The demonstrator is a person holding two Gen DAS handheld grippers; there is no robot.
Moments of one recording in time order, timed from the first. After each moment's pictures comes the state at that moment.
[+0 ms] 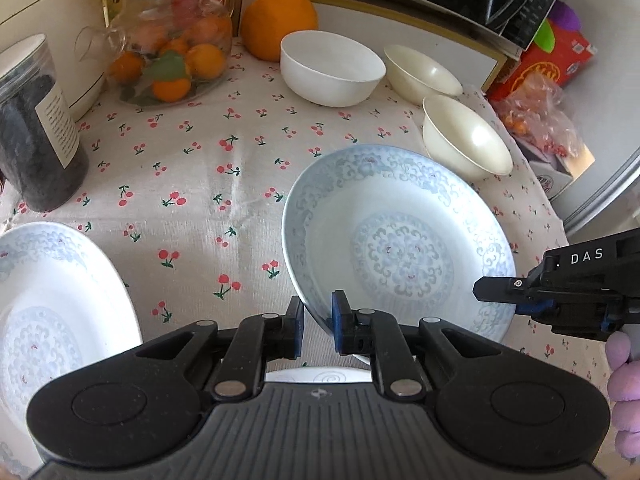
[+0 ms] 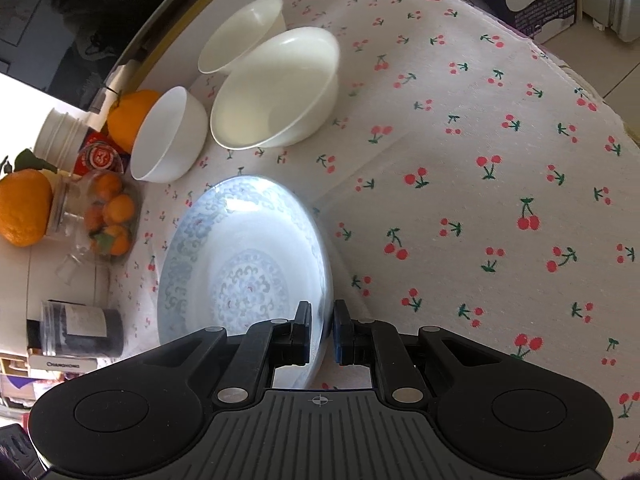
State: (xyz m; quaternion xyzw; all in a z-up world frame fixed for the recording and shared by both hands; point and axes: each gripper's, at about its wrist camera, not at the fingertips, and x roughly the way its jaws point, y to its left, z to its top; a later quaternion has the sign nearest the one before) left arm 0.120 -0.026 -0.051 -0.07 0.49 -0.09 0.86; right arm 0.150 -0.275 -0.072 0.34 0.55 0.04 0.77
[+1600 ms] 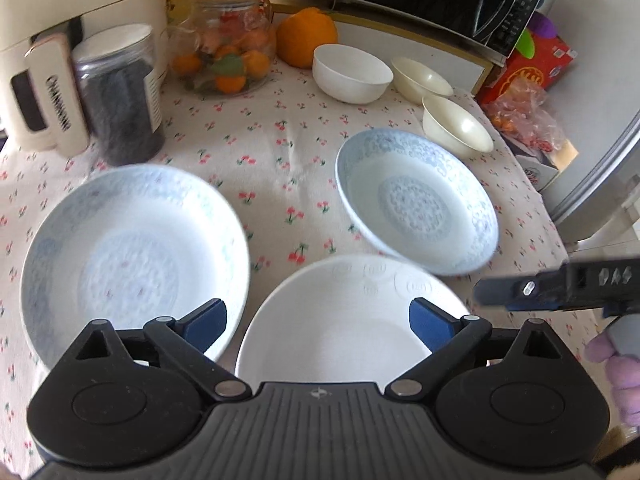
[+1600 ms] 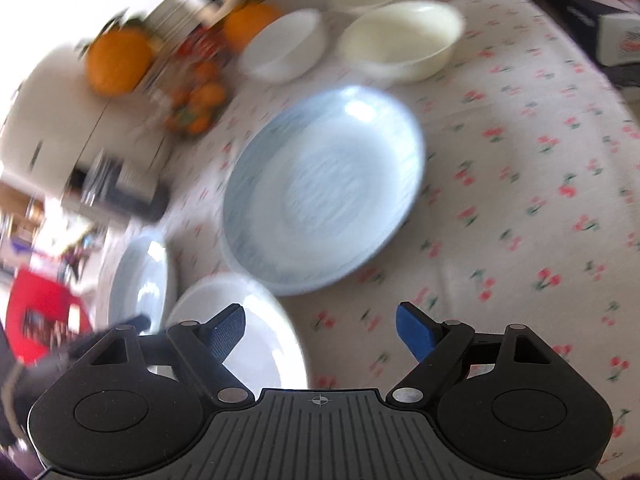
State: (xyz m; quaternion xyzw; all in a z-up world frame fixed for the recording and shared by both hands) left arm 0.038 0.022 -0.024 -0.08 0.47 -0.09 0.87; right arm 0.081 -0.231 -0.041 0.20 0.55 0.20 0.79
